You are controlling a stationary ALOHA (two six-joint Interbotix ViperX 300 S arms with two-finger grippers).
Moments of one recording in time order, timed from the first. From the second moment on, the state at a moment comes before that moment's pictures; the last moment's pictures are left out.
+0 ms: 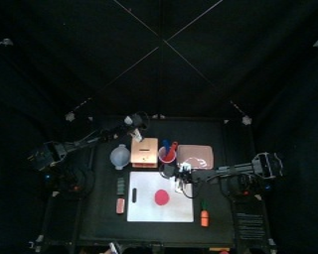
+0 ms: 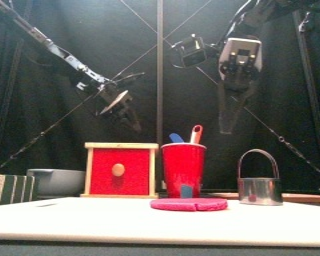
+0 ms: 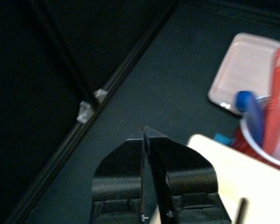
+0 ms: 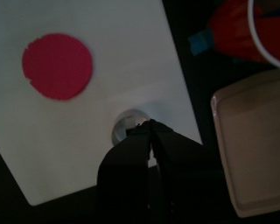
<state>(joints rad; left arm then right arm) 0.56 -0.09 0.57 -0.46 0.01 0.56 0.04 -0.12 0.52 -0.22 0.82 0.47</state>
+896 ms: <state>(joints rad) -0.06 -0.29 0.97 -0.58 -0.78 0.55 0.07 -0.15 0.67 -0.21 0.73 0.46</state>
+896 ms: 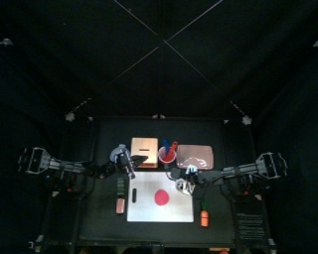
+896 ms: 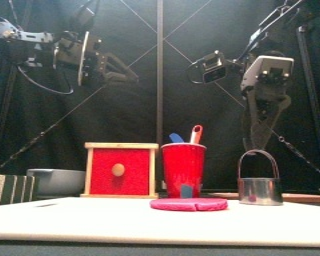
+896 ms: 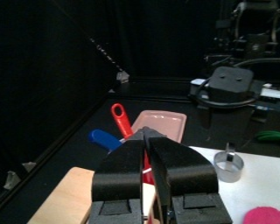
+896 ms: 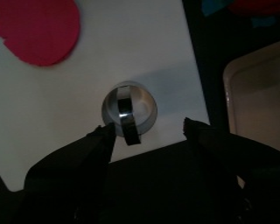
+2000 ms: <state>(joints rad) -0.09 -0.29 1.02 -0.75 -0.79 0.55 0.16 -0.04 0.47 -0.24 0.83 0.46</state>
